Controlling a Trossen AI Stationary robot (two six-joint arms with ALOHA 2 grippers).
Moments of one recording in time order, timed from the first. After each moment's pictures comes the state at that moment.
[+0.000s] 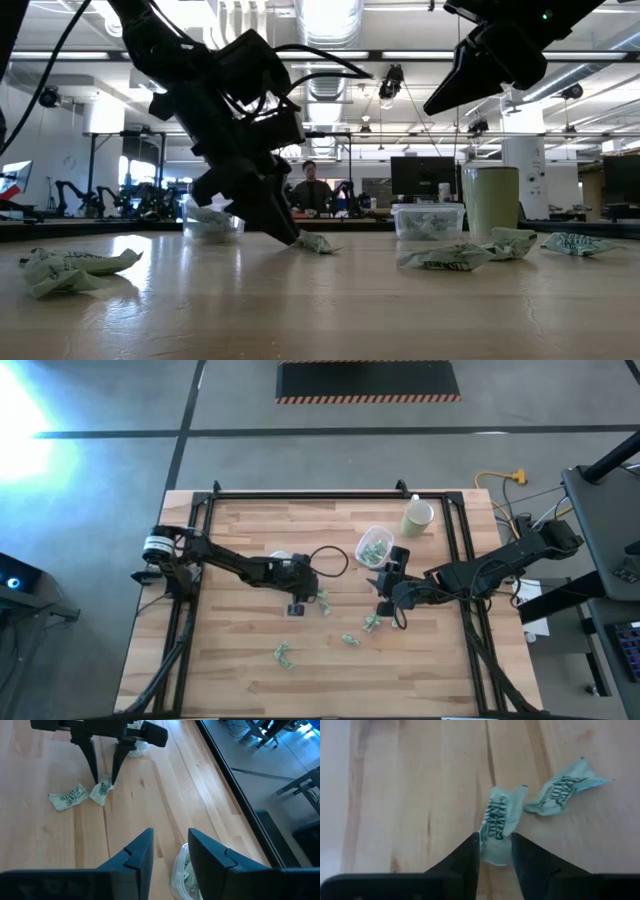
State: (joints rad) left arm -0.01 1.75 0.84 0.06 -0.06 0.16; right arm 0.32 1.26 0.76 -0.29 0.70 0.12
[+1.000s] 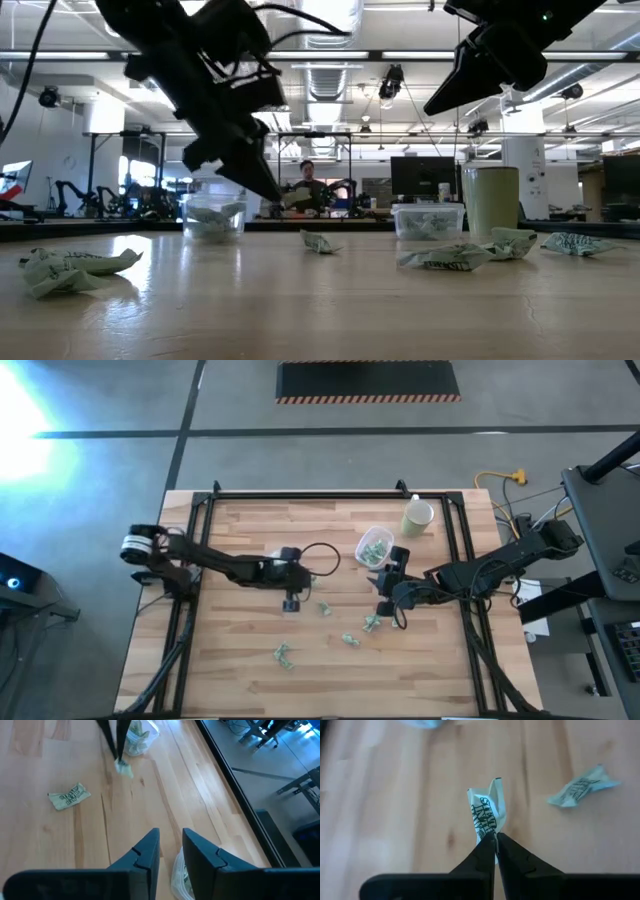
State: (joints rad) left arm -0.05 1.58 0.83 -0.08 -0.27 0.11; right arm 0.32 1.26 0.75 -0.29 0.70 0.12
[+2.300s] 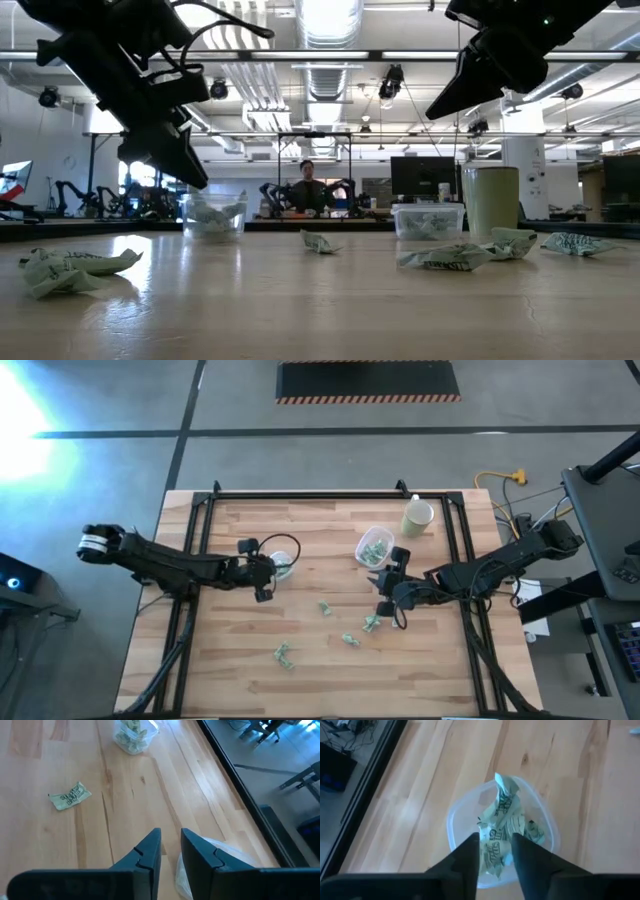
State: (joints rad) left arm -0.09 1.19 0.56 -0.28 -0.56 -0.10; right arm 0.32 1.26 0.74 -0.27 0.69 0.16
